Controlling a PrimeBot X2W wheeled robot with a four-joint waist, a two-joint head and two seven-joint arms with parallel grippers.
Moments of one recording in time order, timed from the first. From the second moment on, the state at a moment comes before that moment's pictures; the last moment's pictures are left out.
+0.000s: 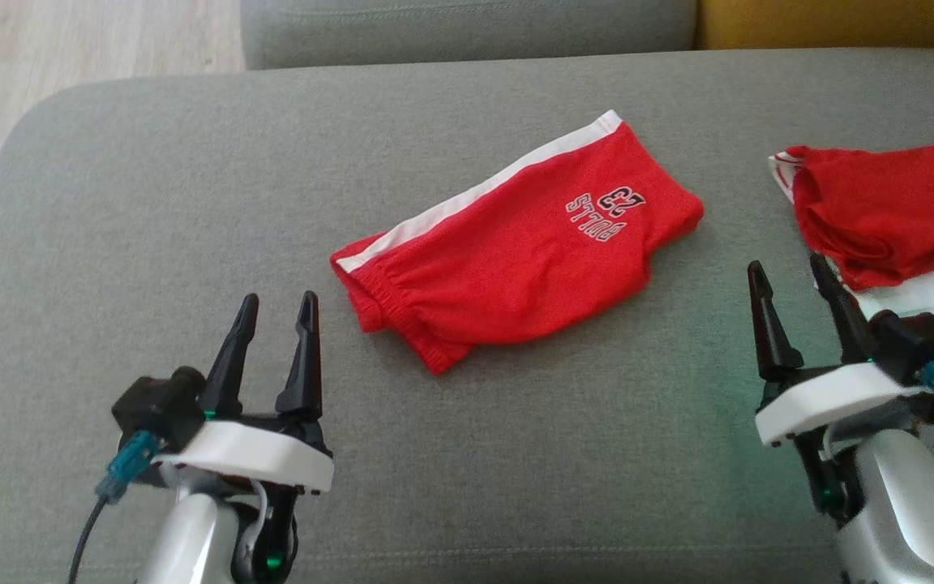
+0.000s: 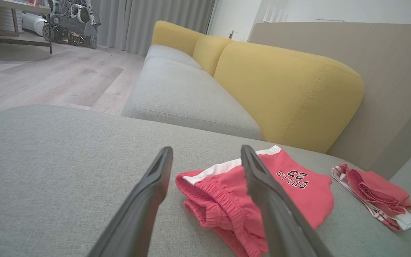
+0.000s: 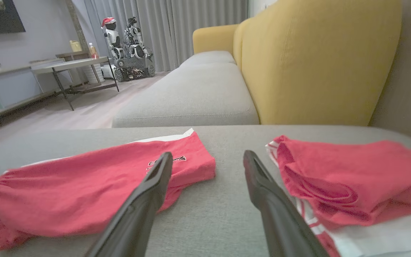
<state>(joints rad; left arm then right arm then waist) -0.10 0.05 -0.21 0.18 -0.36 -0.04 -0.26 -0.24 -0.20 0.12 0.41 0.20 0.13 -0.22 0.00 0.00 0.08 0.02</state>
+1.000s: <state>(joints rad) -0.20 0.04 -0.33 0.16 -0.43 -0.01 -0.26 -0.71 -0.12 -0.30 0.94 0.51 0.13 0.26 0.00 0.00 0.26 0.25</state>
